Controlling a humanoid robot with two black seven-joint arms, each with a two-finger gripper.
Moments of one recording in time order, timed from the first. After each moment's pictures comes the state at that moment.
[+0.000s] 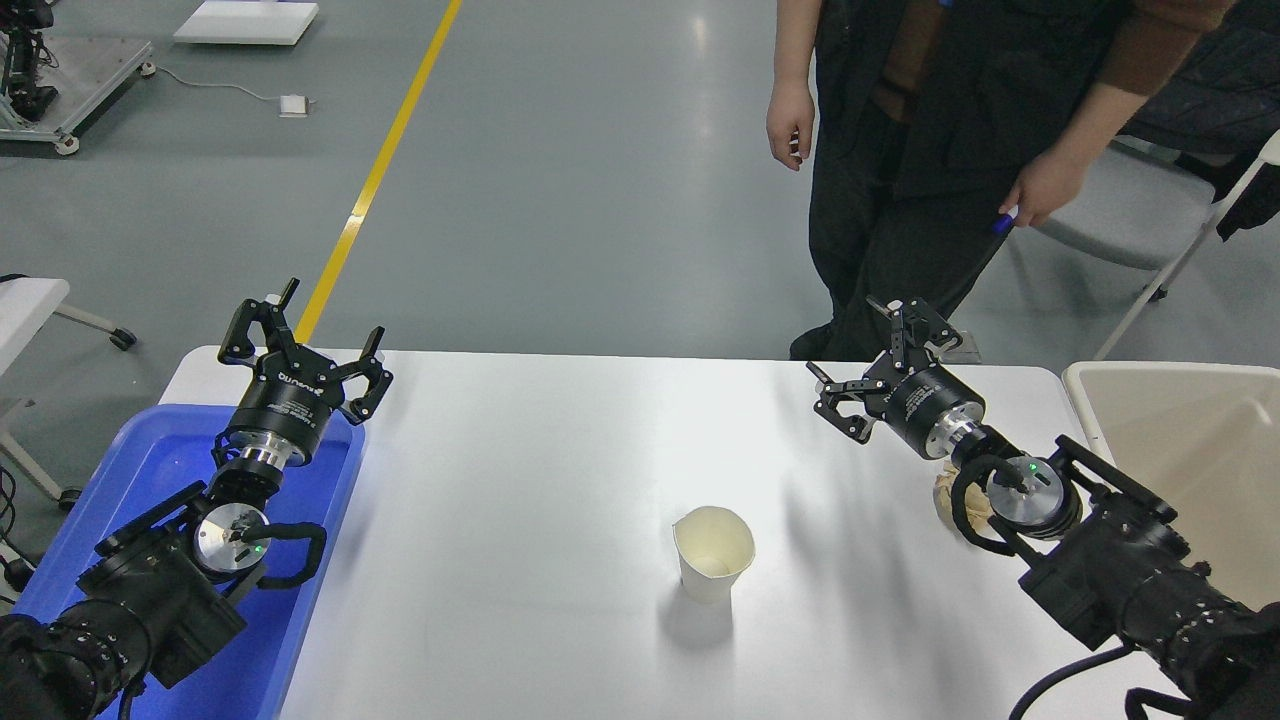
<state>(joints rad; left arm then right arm) -0.65 0.28 -0.67 -0.36 -0.17 -0.69 -0.53 0.73 -0.15 0.73 0.48 0.13 0.40 0.05</state>
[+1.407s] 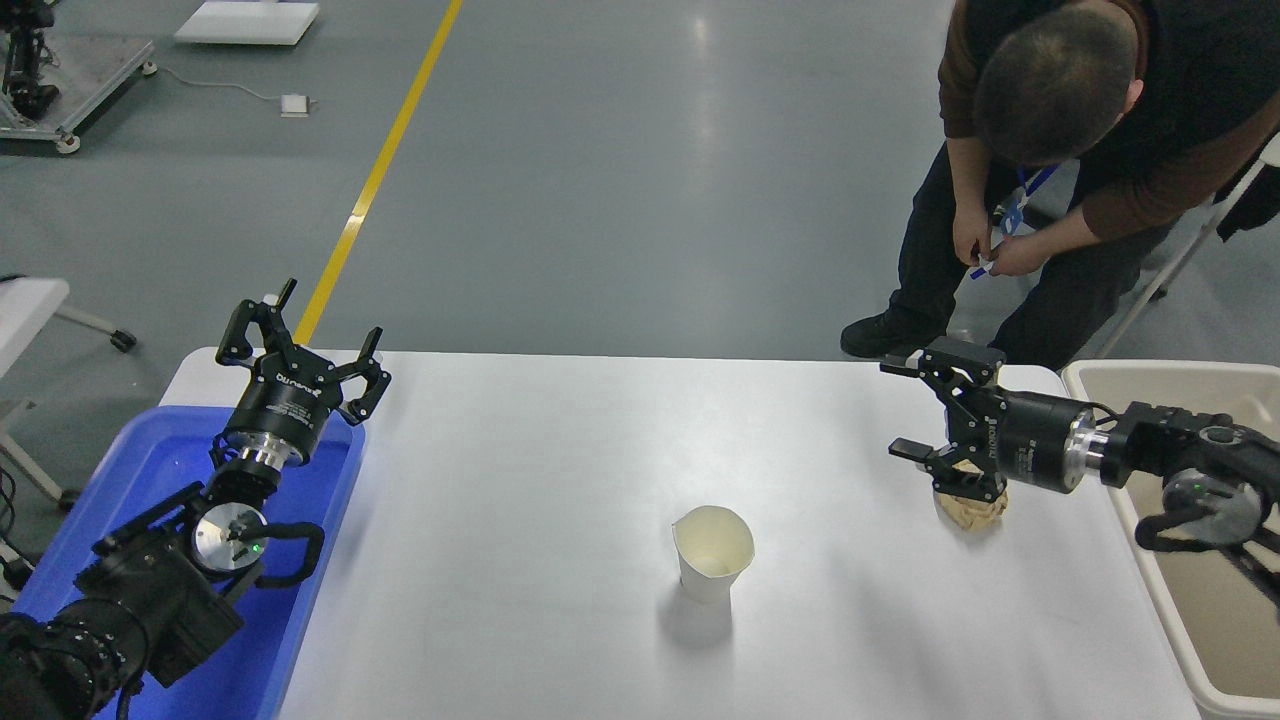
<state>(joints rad) -0.65 0.28 -0.67 -0.36 -0.17 -0.69 -0.53 0.71 -0.67 0.49 1.07 -0.61 0.49 0.05</state>
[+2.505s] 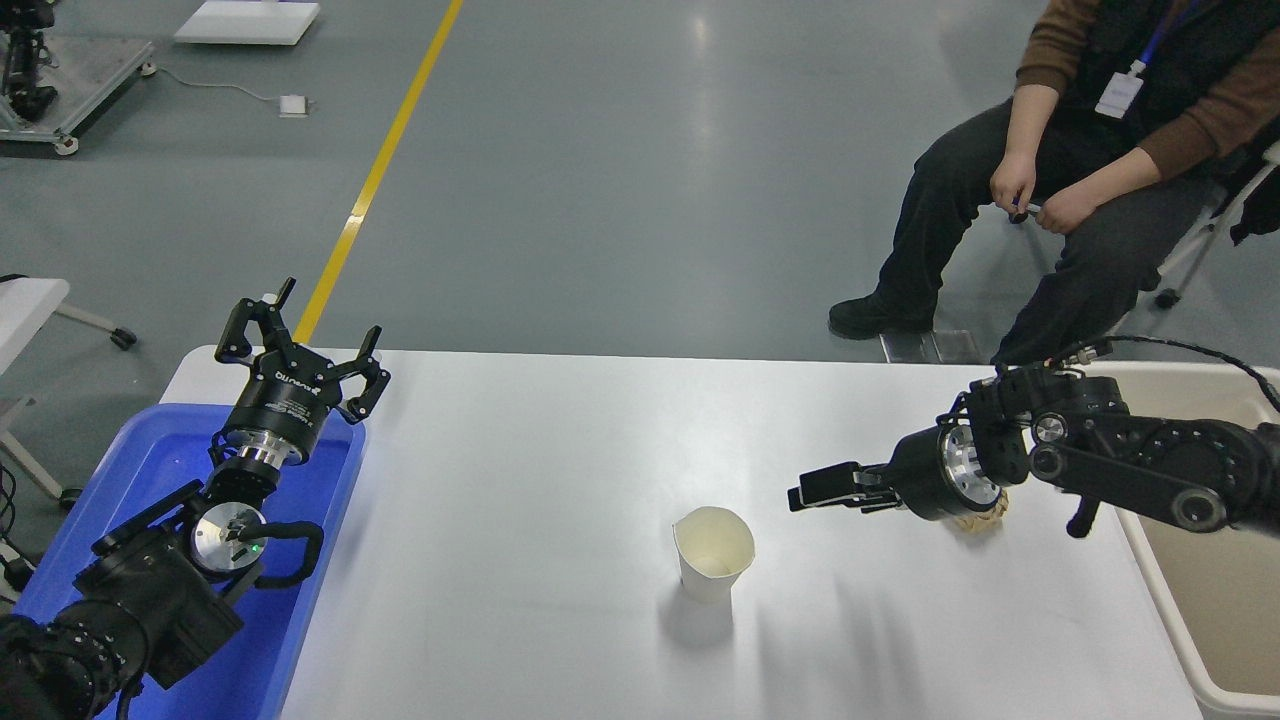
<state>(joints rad) -0.65 0.29 -0.67 -0.36 -0.17 -0.69 -0.53 1.20 -0.52 -0.16 1.16 -1.01 0.43 0.05</state>
